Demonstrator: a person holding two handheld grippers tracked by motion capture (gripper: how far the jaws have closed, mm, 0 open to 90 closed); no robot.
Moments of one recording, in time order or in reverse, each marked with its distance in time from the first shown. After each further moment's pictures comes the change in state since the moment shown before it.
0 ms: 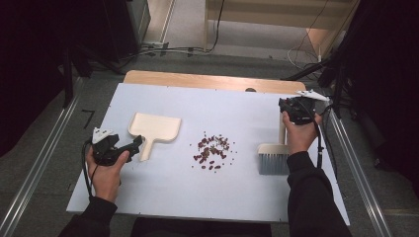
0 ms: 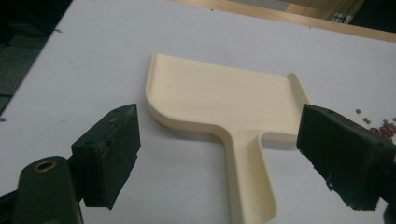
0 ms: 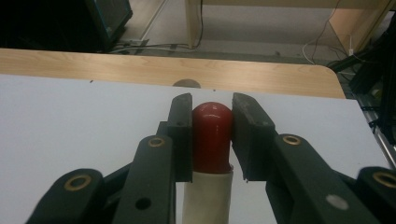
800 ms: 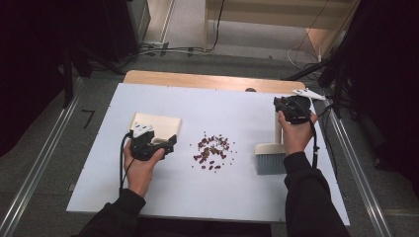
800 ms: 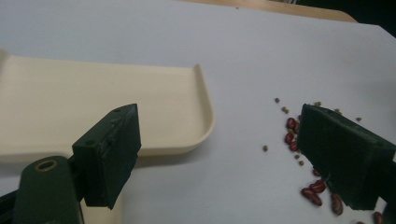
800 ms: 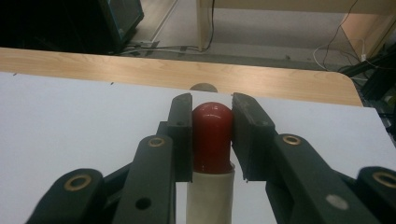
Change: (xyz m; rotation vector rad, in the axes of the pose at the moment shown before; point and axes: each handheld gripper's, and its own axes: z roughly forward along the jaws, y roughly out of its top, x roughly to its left) left arm -0.081 0.002 0.040 0.049 -0.149 0.068; right arm 0.016 0.004 -0.006 -0.007 0.036 -0.015
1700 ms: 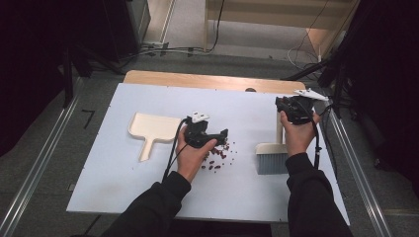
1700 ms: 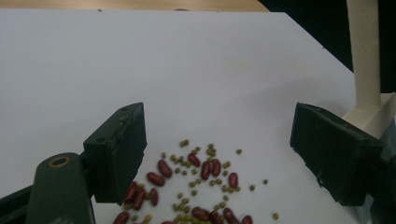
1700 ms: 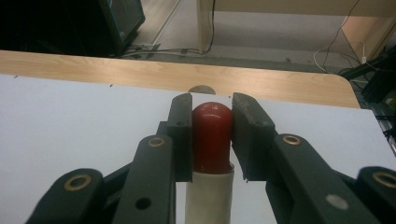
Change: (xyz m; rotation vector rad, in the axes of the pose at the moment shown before) left arm -0.112 0.030 0.070 0.069 -0.212 0.091; right arm -0.006 -0.001 -0.002 -0.013 0.007 0.003
